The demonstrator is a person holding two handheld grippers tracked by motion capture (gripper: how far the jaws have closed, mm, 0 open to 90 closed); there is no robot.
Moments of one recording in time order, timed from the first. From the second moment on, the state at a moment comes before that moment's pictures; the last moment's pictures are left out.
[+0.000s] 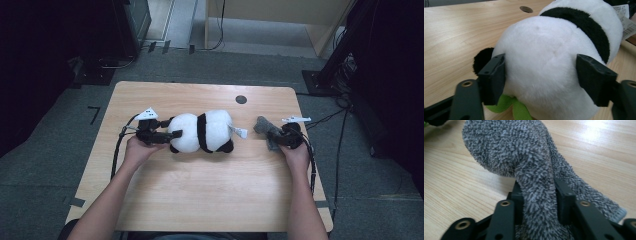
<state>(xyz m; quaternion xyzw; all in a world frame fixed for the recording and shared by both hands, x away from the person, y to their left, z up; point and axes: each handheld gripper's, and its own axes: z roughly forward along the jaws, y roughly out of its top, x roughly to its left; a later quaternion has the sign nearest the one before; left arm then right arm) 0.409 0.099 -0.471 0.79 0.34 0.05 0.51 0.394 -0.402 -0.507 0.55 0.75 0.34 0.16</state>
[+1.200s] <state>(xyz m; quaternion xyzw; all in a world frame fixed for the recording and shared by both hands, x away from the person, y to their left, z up) 0.403 0.102 -0.464 0.79 0.35 0.02 0.50 0.378 -0.376 -0.443 0.54 0.73 0.40 0.15</state>
